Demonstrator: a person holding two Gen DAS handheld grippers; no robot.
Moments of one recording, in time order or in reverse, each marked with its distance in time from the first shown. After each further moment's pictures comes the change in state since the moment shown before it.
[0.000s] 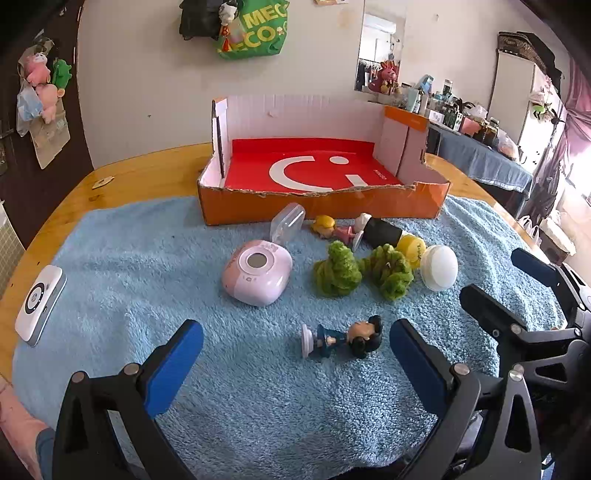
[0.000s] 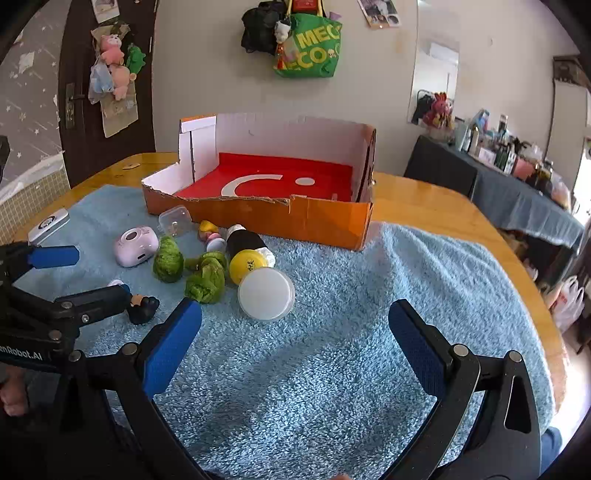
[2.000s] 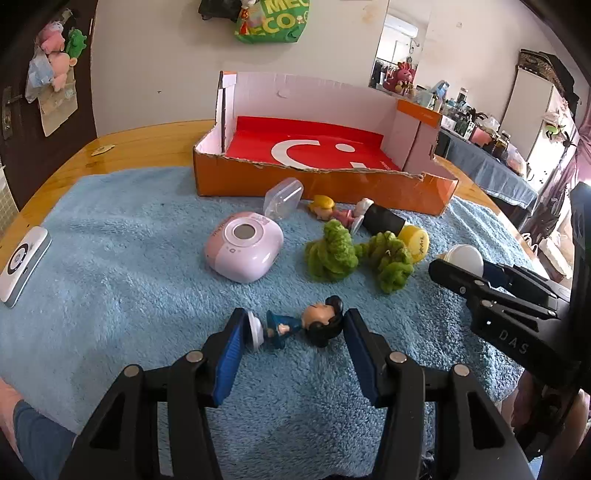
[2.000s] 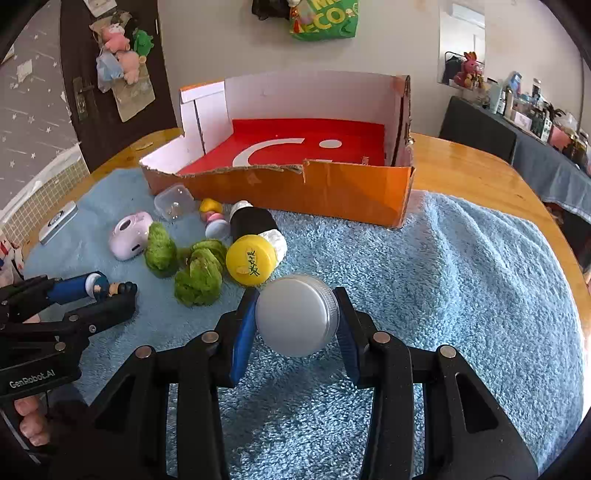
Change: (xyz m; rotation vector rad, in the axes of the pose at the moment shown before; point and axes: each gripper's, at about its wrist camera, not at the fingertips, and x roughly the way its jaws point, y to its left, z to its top) left arm 0.014 -0.005 -0.012 -0.102 0.030 -0.017; right arm 0.044 -0.012 0.010 0.023 0.132 0.135
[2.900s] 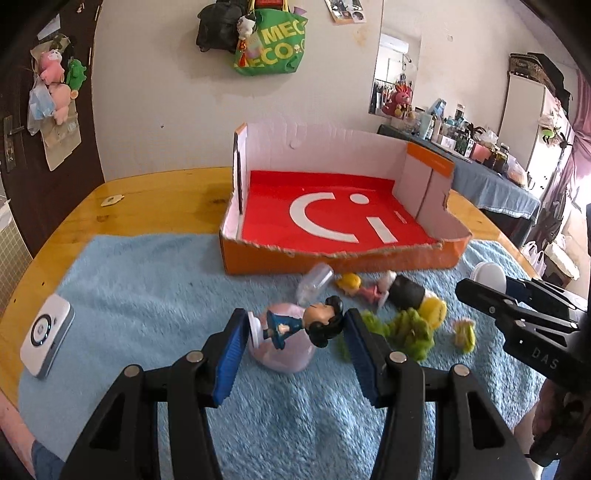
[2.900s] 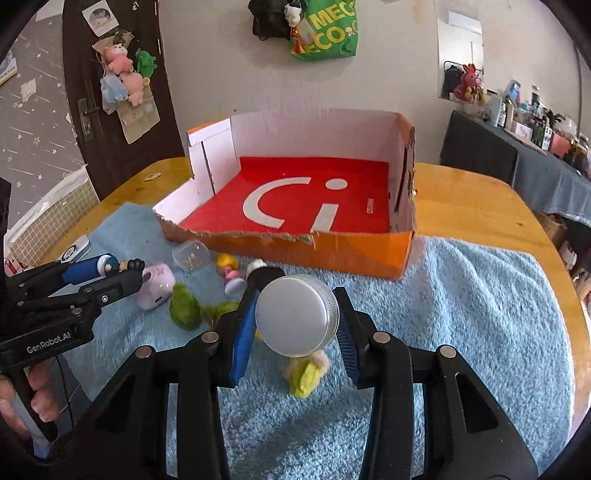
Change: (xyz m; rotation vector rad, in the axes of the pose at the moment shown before) left arm -0.012 0.018 0.051 0.048 -0.115 0.035; right arm -0.014 0.006 0.041 0.010 -0.066 0.027
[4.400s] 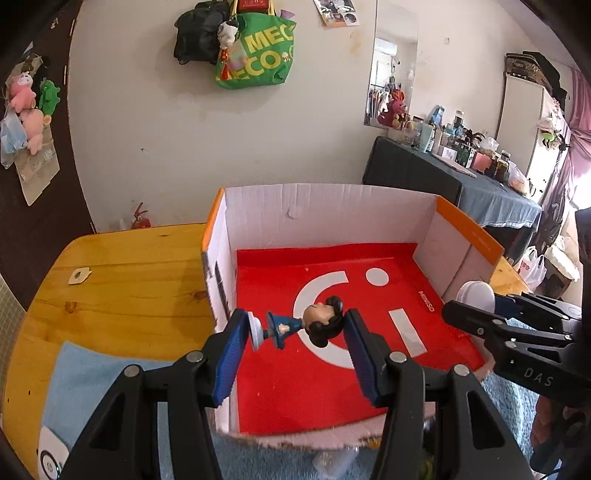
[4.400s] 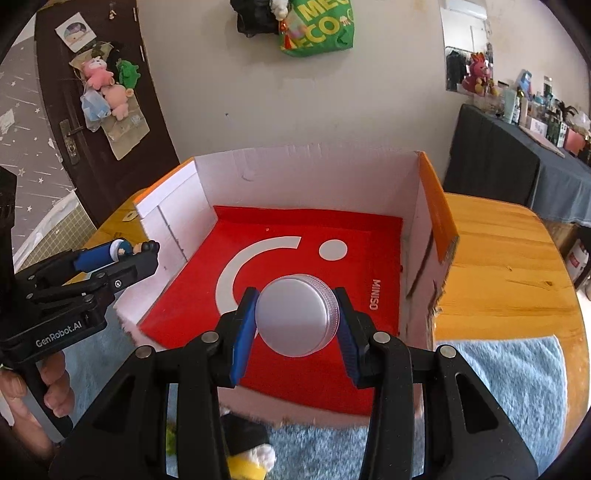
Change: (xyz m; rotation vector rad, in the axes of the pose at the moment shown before) left arm 0.075 0.008 0.122 0.050 -0.019 -0.028; right arm 0.078 -0.033 0.099 0.059 0.064 0.035
